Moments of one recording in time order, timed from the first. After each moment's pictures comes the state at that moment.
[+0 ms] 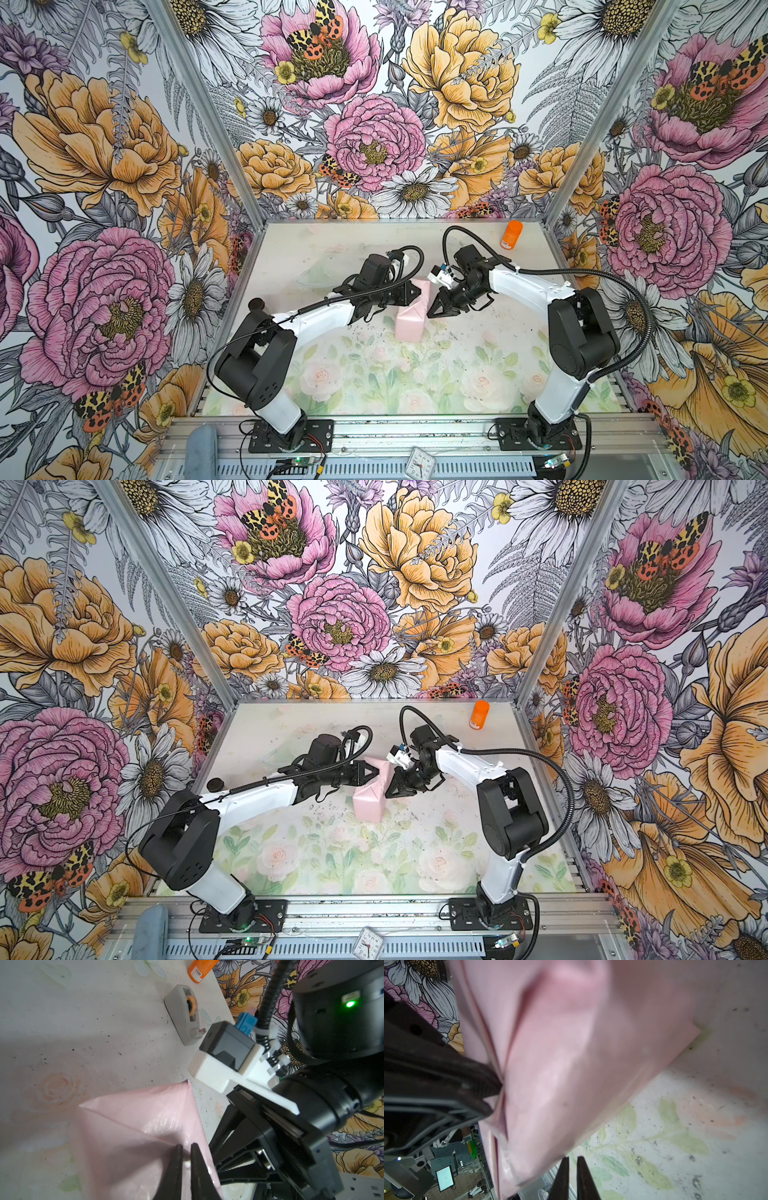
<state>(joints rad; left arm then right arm) -0.63 1.61 0.99 0.03 0.41 -0.55 0.39 1.78 1.24 -0.83 -0.82 0.13</state>
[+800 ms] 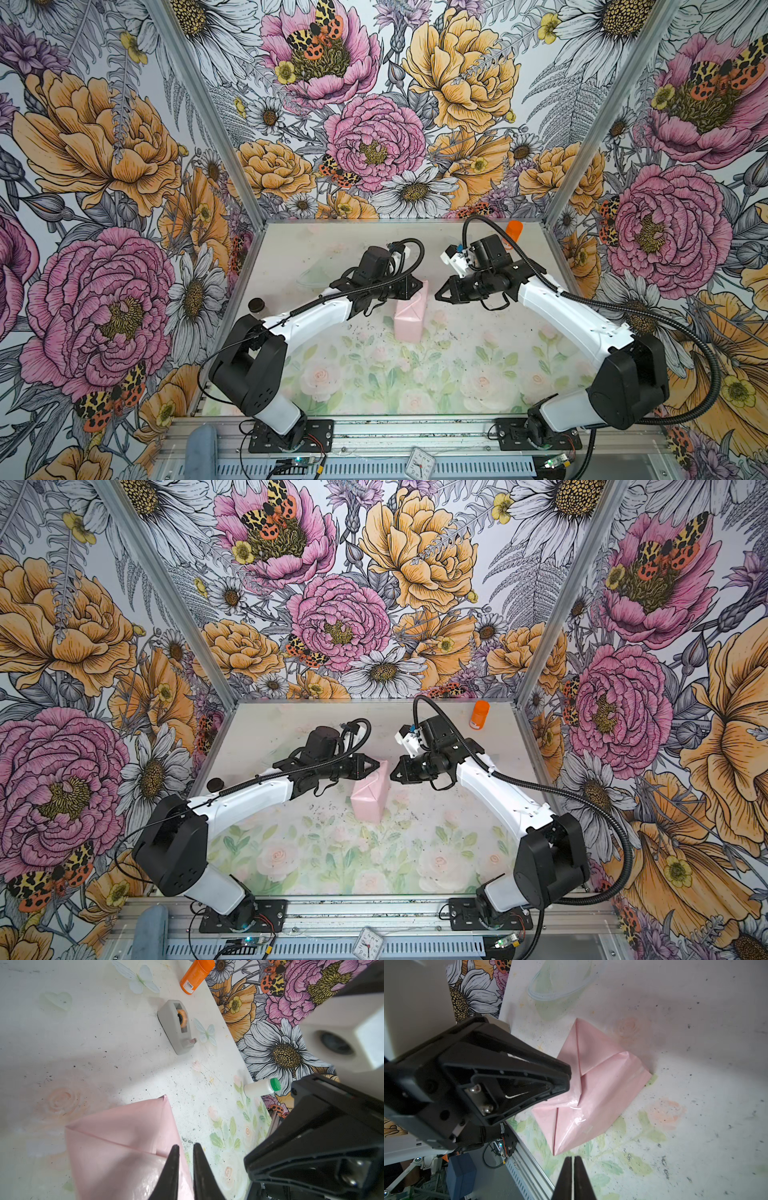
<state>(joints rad) -0.63 1.57 1.07 -0.07 0.39 -0.53 0.43 1.48 1.24 -0.76 -0.61 0.26</state>
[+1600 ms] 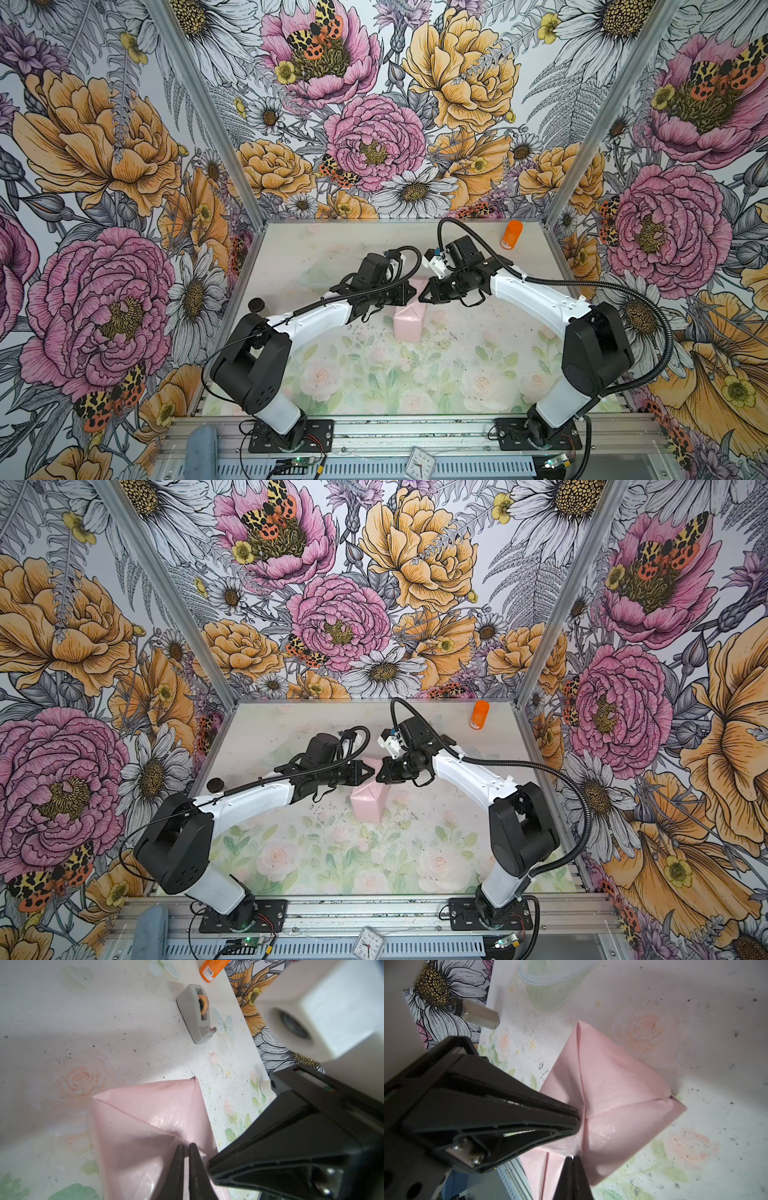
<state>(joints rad) -0.62 1.59 1.00 -0.04 0.36 -0.53 0.49 1.67 1.28 -0.67 -0.59 0.26</state>
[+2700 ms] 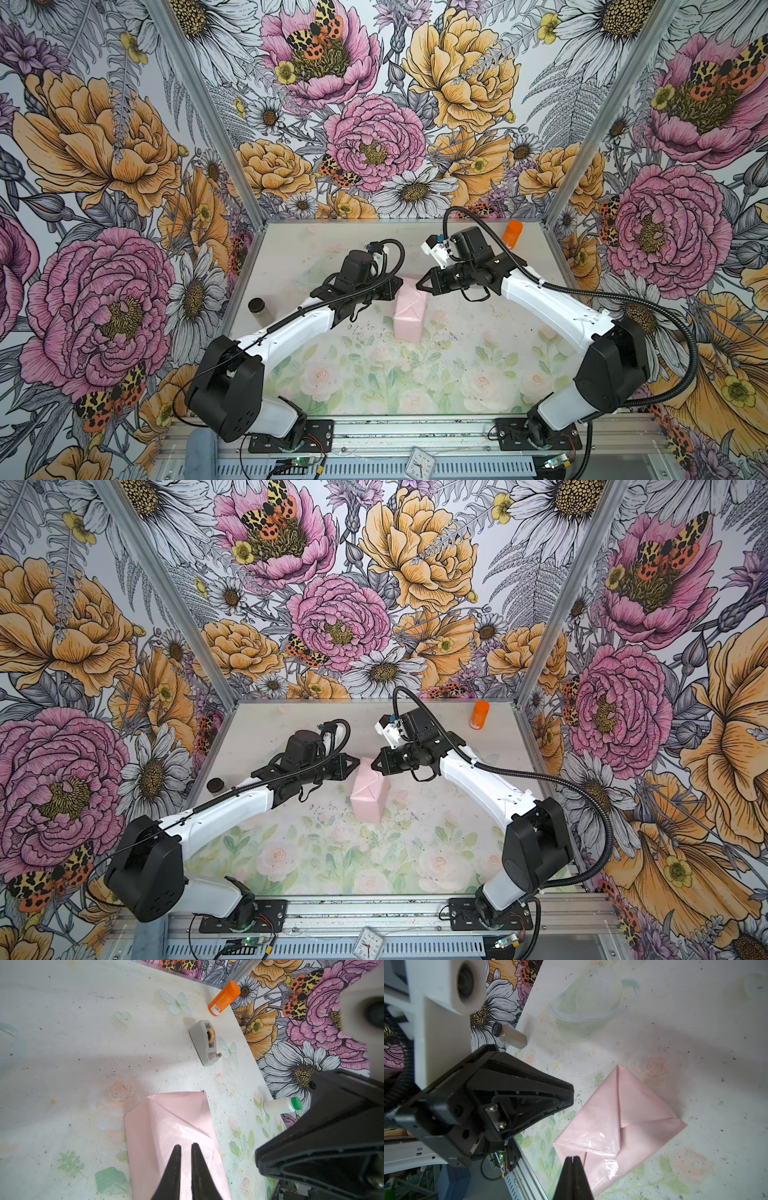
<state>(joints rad) -0.57 1.42 0.96 -0.09 0.28 -0.53 0.52 1.58 1.34 -0.65 -0.59 0.28</state>
